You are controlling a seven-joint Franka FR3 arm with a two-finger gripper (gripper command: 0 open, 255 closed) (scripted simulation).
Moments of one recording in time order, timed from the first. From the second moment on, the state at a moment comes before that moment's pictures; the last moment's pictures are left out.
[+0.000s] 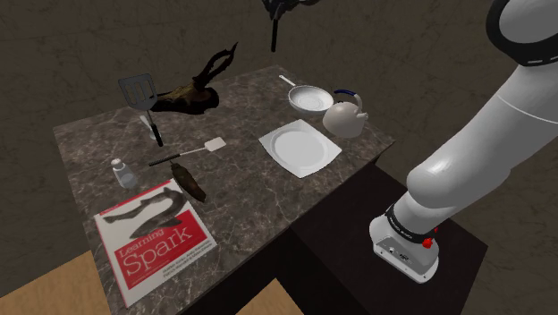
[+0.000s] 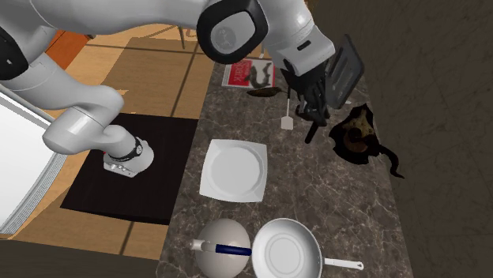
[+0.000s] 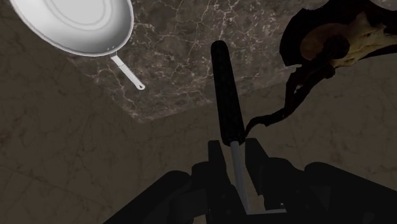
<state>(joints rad) -0.34 0.03 0.37 -1.76 -0.38 2.33 0.60</state>
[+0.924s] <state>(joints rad) -0.26 0.05 0.44 -1.70 -0.46 2.24 0.74</state>
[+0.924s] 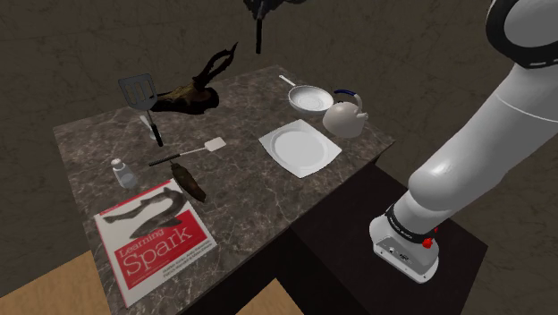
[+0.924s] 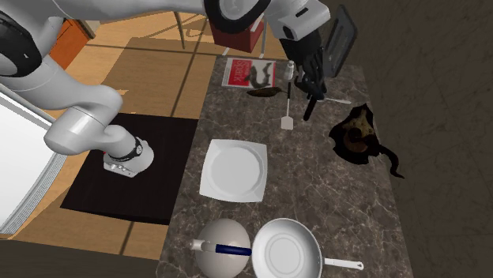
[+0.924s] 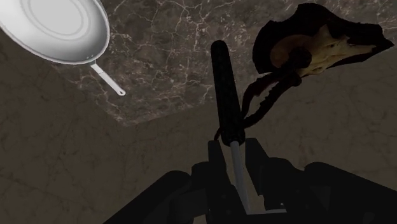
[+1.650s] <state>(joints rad) -0.10 0.18 0.53 -1.65 -0.66 2.16 1.06</state>
